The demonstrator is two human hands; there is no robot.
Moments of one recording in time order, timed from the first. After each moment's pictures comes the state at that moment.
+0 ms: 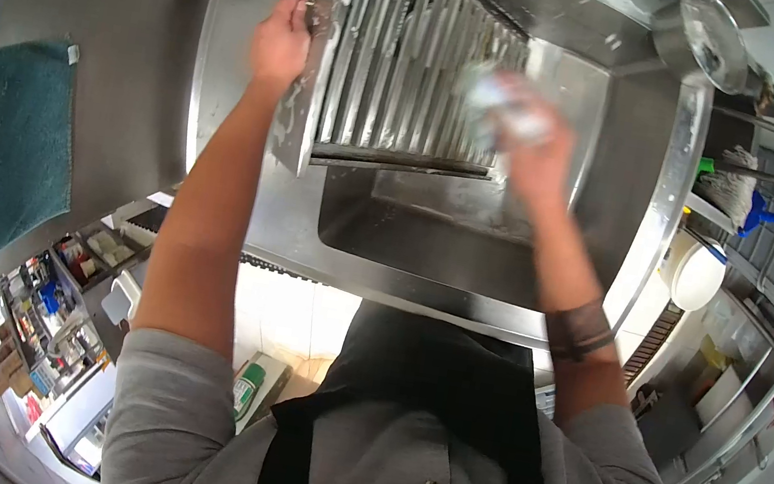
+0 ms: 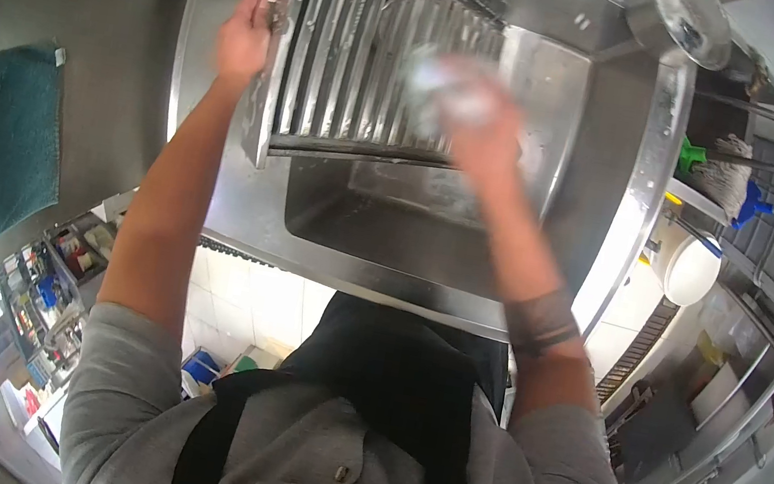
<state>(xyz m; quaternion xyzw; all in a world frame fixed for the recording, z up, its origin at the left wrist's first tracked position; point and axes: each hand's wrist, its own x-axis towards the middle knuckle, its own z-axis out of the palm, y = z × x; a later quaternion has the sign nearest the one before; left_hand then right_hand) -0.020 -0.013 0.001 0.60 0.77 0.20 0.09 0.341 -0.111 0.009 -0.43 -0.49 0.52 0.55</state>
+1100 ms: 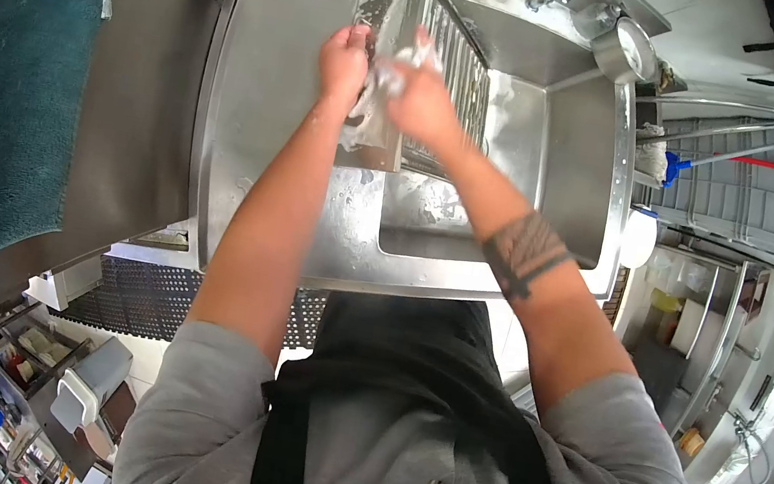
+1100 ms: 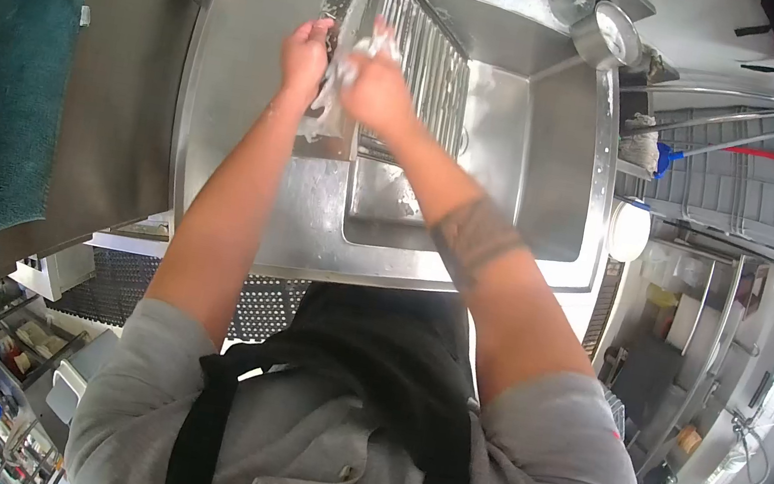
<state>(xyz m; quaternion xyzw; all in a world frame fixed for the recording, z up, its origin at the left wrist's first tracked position) -0.033 -0.028 -0.026 0.42 0.58 0.56 0.41 0.107 -0.099 0.049 -0.54 -0.76 0.18 0.31</state>
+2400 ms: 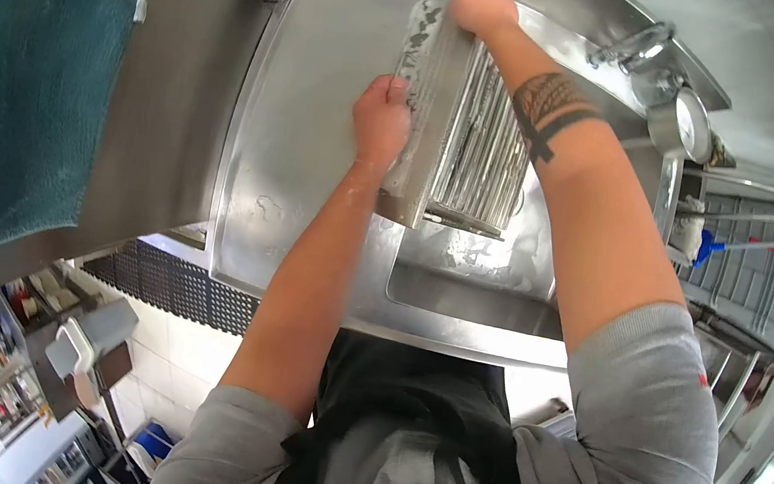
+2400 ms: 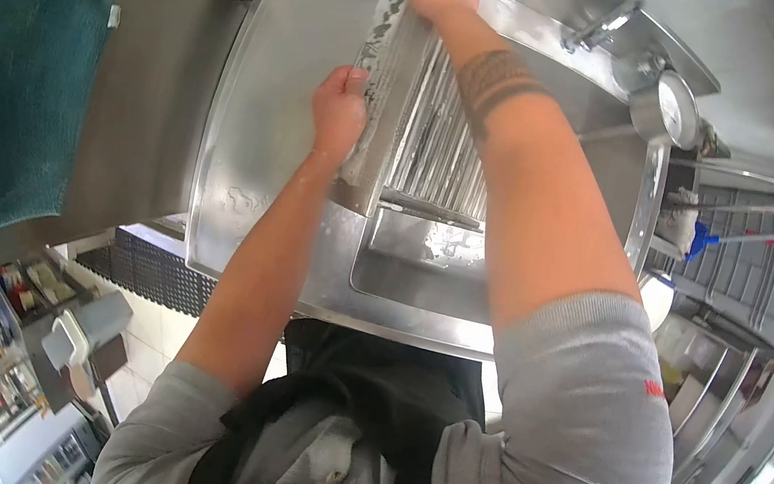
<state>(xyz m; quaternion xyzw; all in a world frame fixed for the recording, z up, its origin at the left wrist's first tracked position) -0.022 -0.057 -0.011 0.41 0.71 0.49 0.31 0.100 0.145 0.054 -0.58 -0.81 0.06 0.06</state>
